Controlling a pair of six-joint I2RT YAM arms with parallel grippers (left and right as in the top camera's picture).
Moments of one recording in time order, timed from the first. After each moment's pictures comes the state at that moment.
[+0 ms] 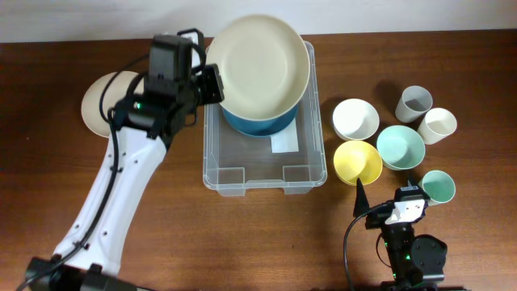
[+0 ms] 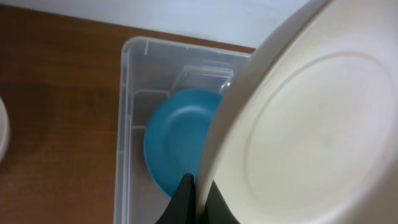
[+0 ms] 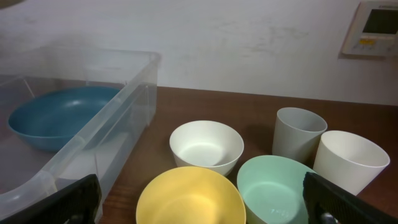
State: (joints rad) left arm -0.28 1.61 1.57 -0.66 0.08 -0.38; right arm 0.01 0.01 0.01 -0.07 -0.07 -0.05
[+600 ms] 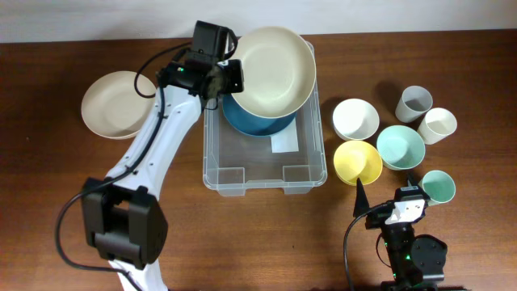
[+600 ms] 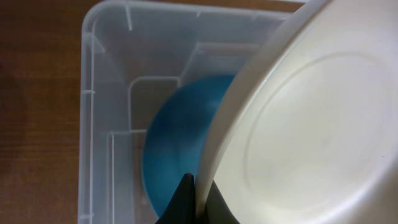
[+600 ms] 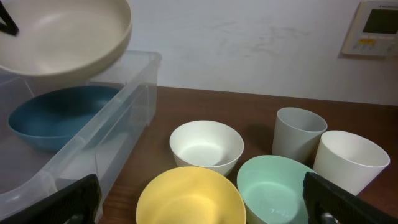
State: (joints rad) left arm -0.33 1.96 1.79 -0.71 0.01 -0.33; right arm 0.01 0.01 0.01 -0.07 -0.07 -0.05
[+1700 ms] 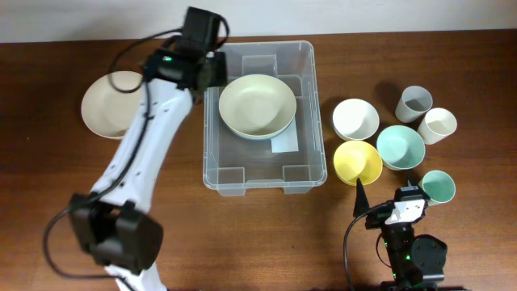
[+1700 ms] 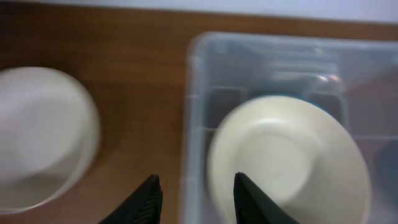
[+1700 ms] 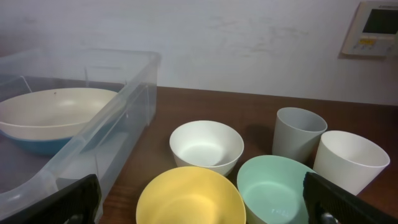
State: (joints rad) left arm -0.30 1.91 1.94 -0.96 -0.22 -0.31; right arm 0.01 0.01 0.01 -0.07 -0.07 -0.05
